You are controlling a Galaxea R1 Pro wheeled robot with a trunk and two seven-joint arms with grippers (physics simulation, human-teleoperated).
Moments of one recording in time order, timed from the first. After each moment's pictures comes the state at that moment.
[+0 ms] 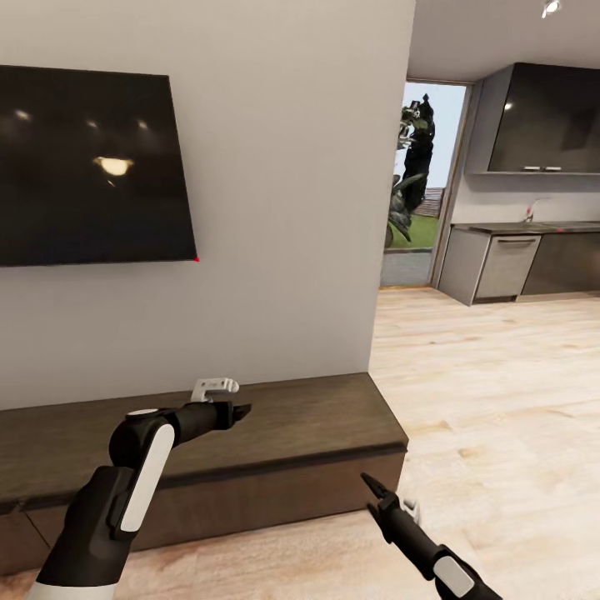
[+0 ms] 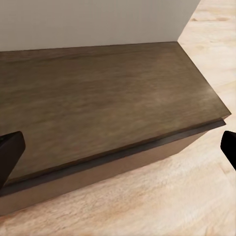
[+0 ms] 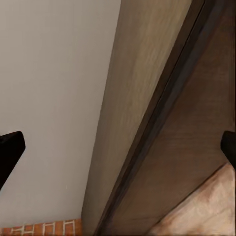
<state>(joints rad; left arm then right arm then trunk) -0.45 0.02 -0.07 -1.60 0.27 1.02 -0.07 -0.52 -0.01 -0.50 -0.21 -0.55 0.31 0.83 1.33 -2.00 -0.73</state>
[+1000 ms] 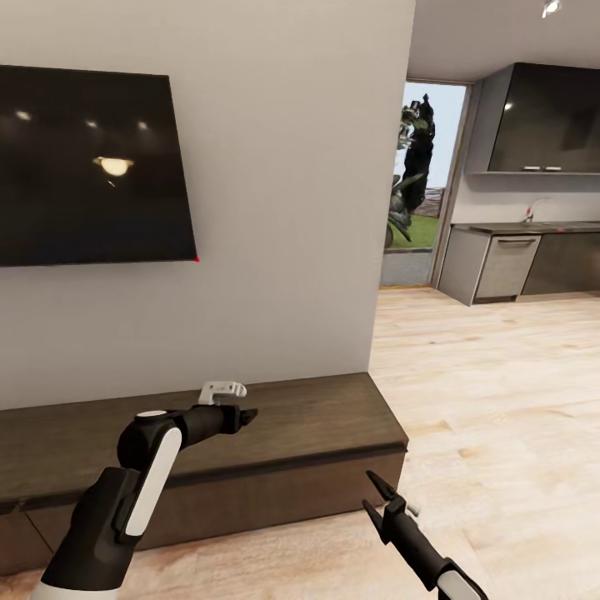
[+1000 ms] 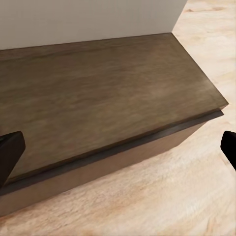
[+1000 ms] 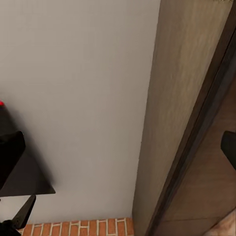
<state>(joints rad) -0.45 0.02 -0.12 -1.59 0.27 1.02 -0.07 -0.48 0.00 -0.51 -0.22 -0.63 0.42 1.01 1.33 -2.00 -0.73</state>
